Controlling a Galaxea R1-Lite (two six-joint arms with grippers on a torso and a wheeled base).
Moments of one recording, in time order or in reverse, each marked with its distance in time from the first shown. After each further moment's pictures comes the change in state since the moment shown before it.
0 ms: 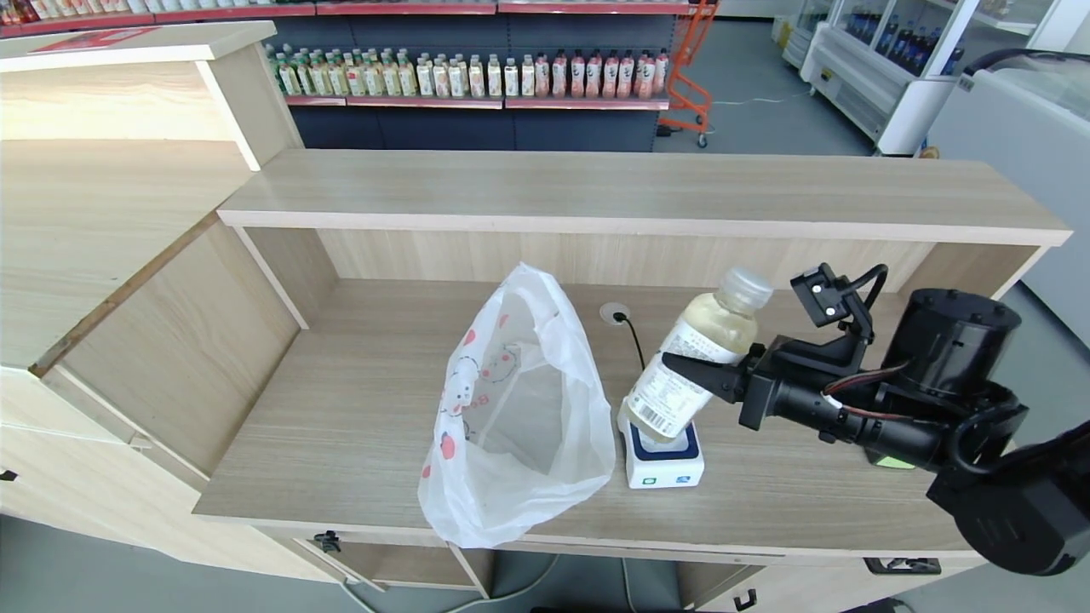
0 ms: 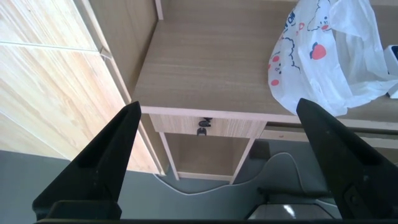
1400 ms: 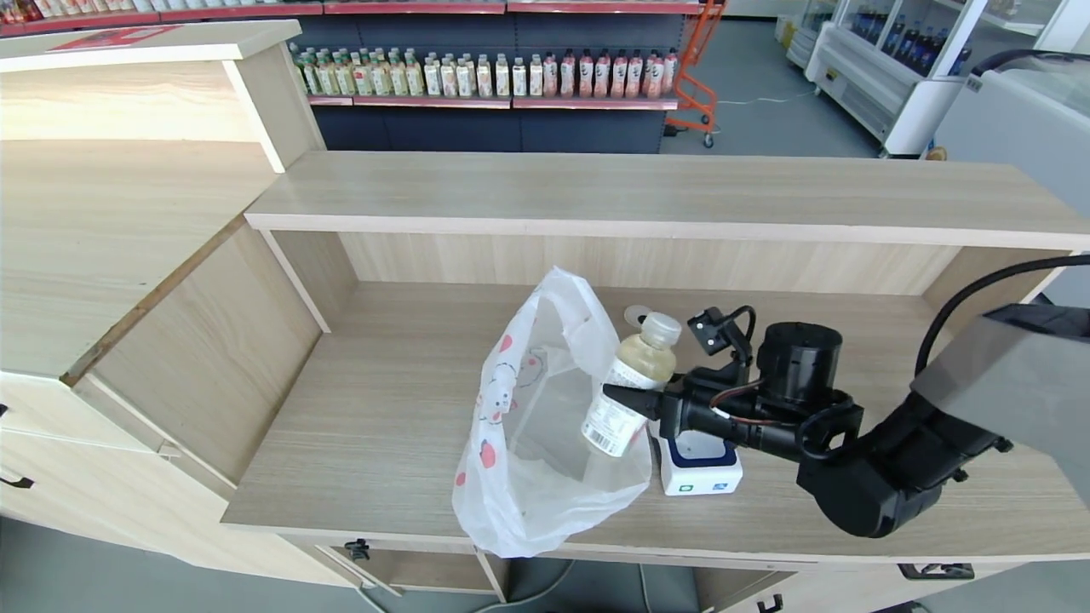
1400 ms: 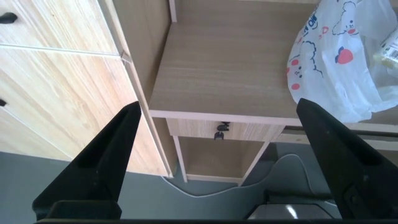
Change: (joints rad) left arm 0.000 0.000 0.000 0.000 0.001 -0.003; right arm 0.049 0.334 -0.213 0.000 -0.021 0.028
